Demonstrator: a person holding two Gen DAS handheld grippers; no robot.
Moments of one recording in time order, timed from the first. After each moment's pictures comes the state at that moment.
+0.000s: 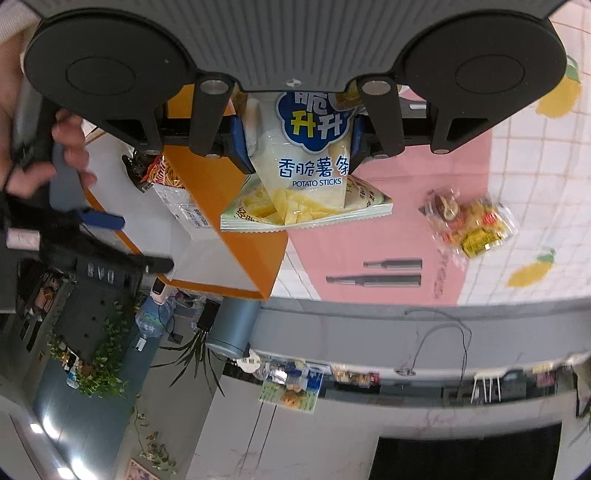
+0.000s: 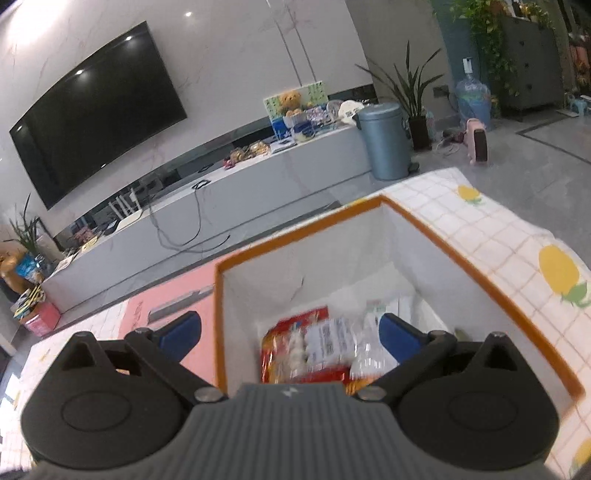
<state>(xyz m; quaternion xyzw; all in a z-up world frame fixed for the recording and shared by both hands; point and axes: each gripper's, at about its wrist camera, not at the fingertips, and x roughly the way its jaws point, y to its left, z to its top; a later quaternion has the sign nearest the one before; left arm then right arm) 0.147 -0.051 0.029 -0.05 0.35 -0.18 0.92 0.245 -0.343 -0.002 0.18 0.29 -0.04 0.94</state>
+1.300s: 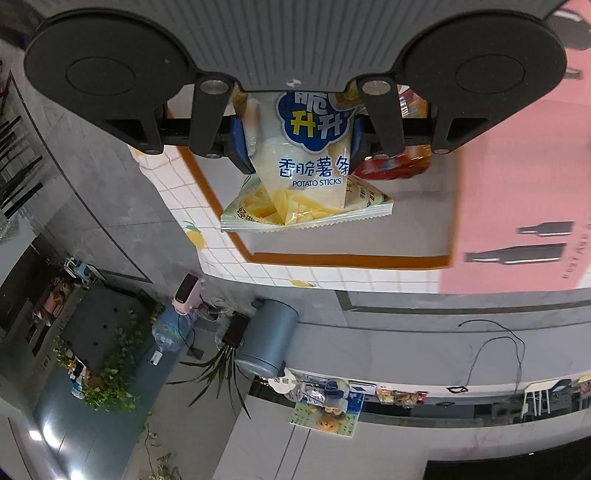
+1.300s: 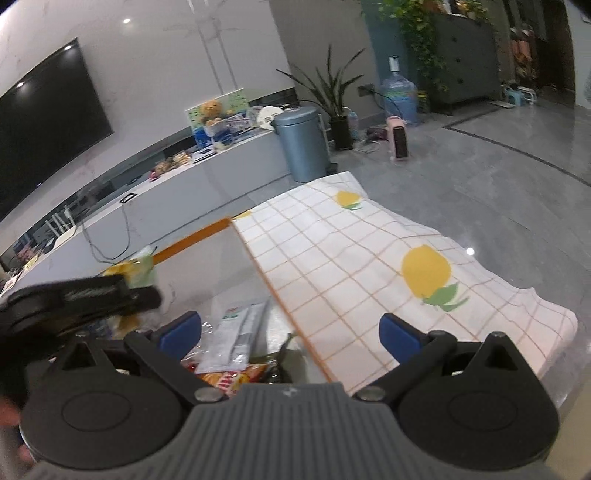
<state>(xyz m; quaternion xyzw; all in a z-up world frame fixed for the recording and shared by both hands) 0.277 -0.252 0.015 -0.07 0.39 -0.20 0.90 0.192 -0.459 0.008 0.20 0.30 -0.16 0.92</state>
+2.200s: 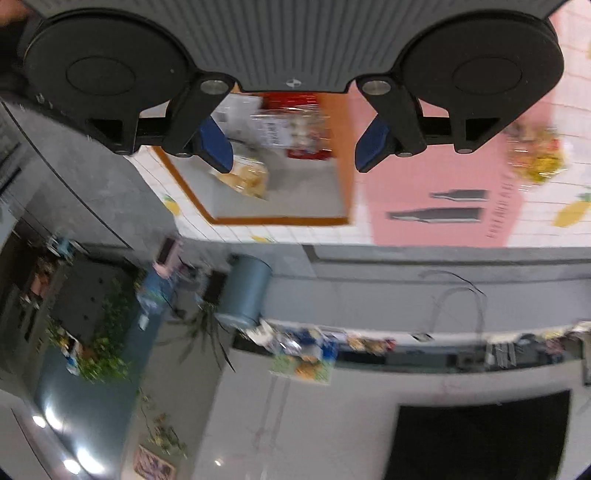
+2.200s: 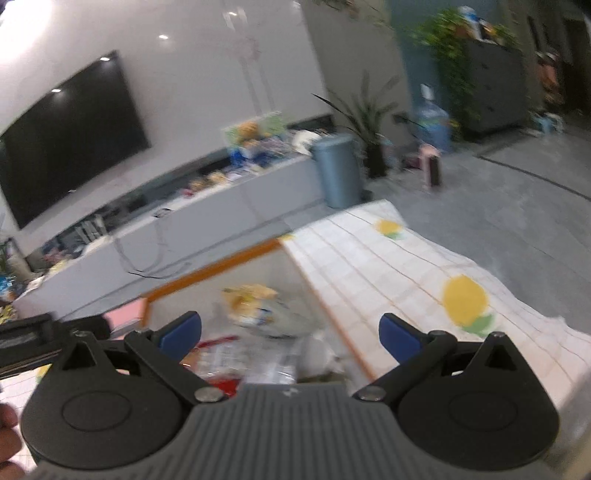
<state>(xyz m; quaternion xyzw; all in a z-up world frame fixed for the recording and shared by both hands) 0.193 -0.159 0.078 -0.05 0.31 -0.15 0.94 0.195 -0.415 0.023 0.17 0.24 -0.09 0.95</state>
